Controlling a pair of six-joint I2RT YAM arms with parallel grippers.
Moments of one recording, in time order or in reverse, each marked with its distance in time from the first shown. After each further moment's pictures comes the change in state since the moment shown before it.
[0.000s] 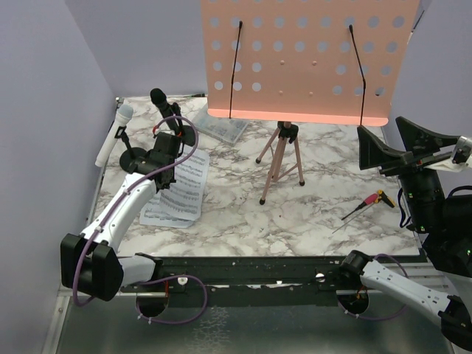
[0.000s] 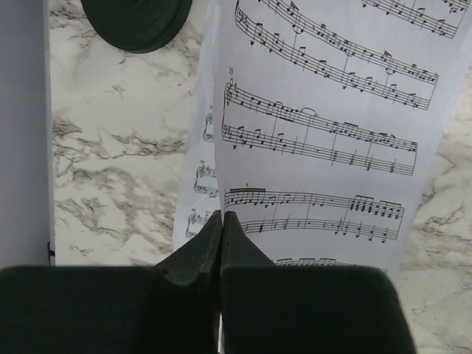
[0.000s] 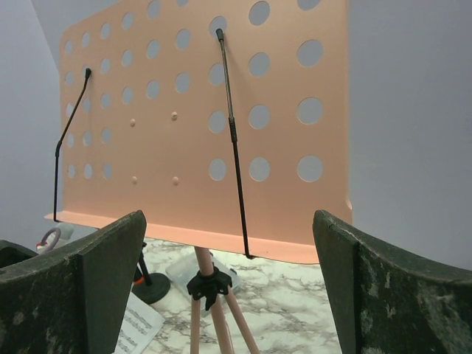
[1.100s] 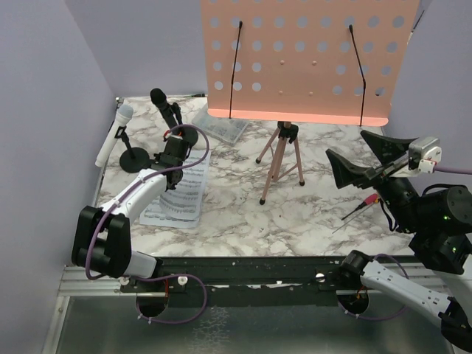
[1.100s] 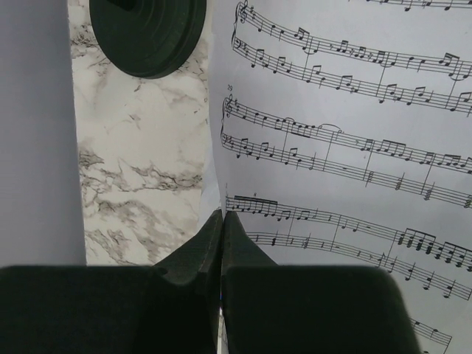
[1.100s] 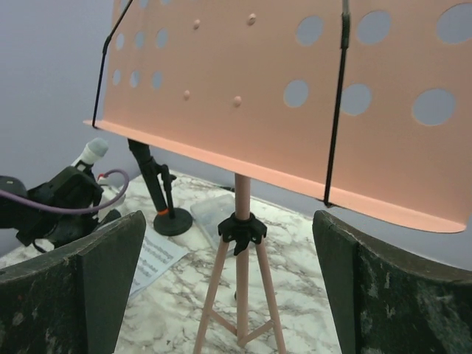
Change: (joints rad) left arm 0.001 0.155 -0.102 0.227 -0.129 0.131; right arm 0.000 -0.021 -0.095 -0.090 -0.184 0.005
